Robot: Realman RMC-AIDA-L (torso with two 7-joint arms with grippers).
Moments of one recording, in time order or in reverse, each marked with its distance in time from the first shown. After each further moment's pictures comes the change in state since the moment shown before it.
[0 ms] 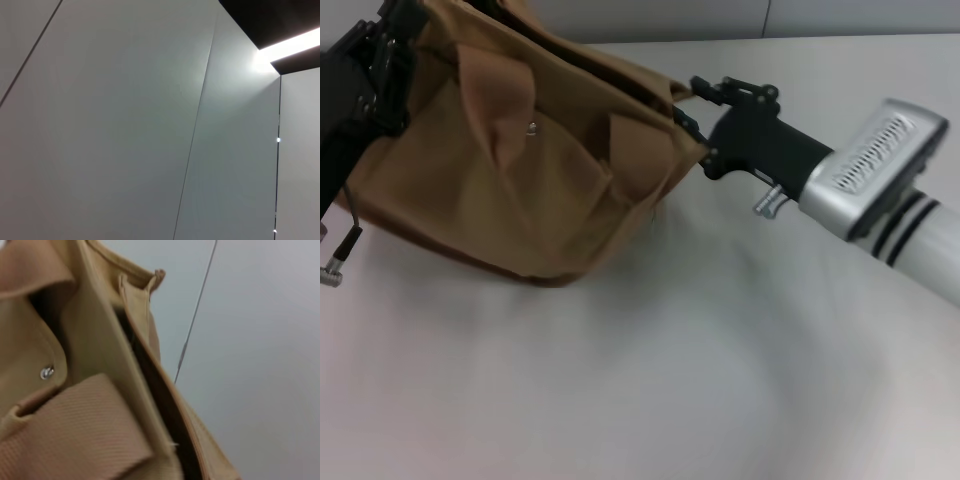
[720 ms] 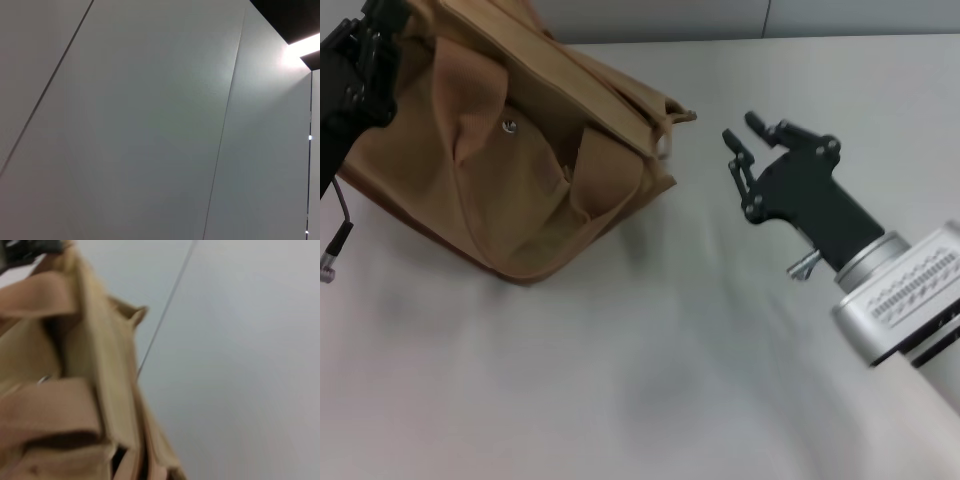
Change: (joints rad) left arm -0.001 -0.001 -0.050 -0.014 -0.002 -0.048 0.000; right arm -0.246 -0.002 0.002 0.213 0.171 -0.233 -0.437
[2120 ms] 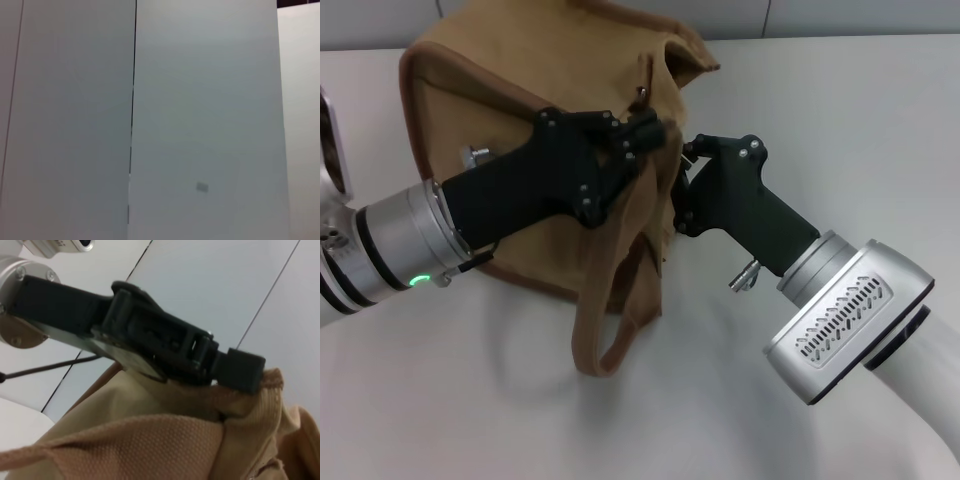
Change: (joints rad) left arm -0.179 -0.005 0.009 0.040 0.526 -0.081 0.049; right arm 0.079 0.009 -0.093 0.074 0.002 0.003 -0.187
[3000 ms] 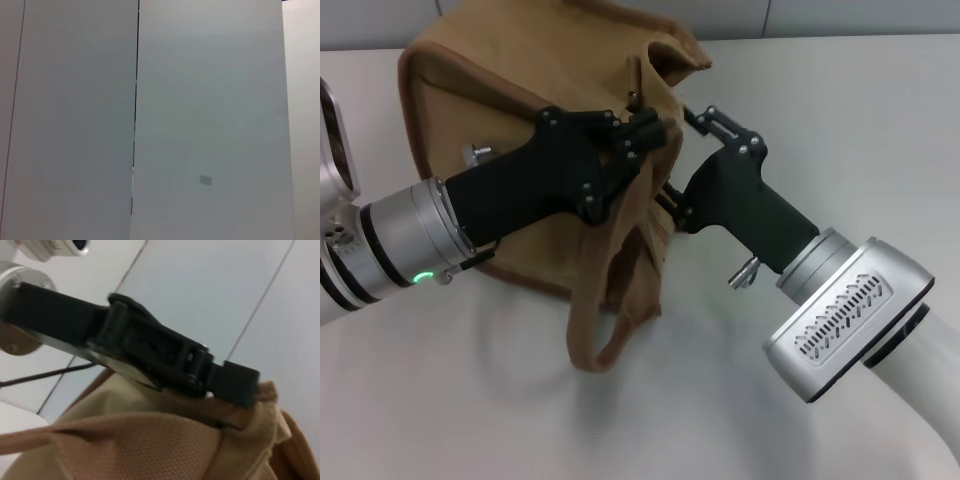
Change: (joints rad) left arm -0.005 0.000 0.004 0.002 0.002 -0.025 -0.001; right arm 0.006 0.000 -0.001 0.003 0.007 -0.006 -0.004
